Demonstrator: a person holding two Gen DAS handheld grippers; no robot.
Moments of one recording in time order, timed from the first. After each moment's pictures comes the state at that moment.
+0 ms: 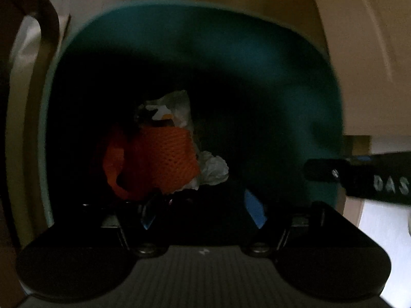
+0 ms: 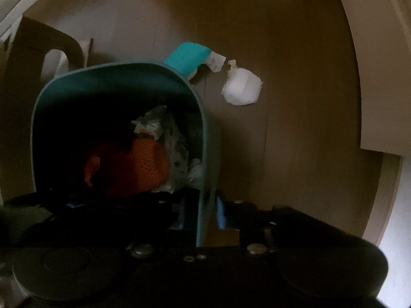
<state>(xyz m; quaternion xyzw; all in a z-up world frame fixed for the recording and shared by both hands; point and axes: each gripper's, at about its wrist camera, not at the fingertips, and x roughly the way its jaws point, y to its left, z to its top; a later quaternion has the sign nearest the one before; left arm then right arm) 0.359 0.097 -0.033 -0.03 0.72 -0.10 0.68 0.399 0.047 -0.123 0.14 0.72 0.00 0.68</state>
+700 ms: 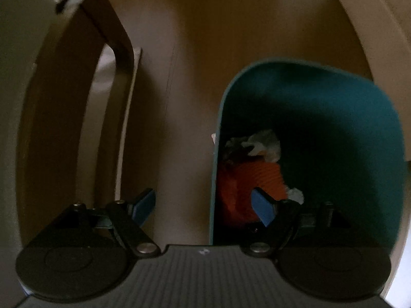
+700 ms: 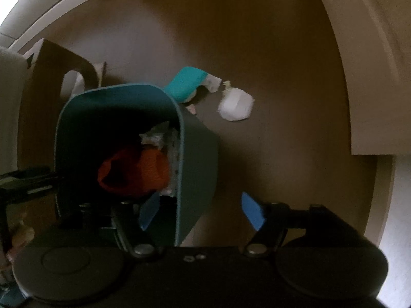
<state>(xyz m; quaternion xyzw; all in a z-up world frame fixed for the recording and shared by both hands) 0.377 0.176 -0.044 0.04 0.67 -0.01 0.74 0.377 0.012 -0.083 0.16 0.68 0.01 0.72</state>
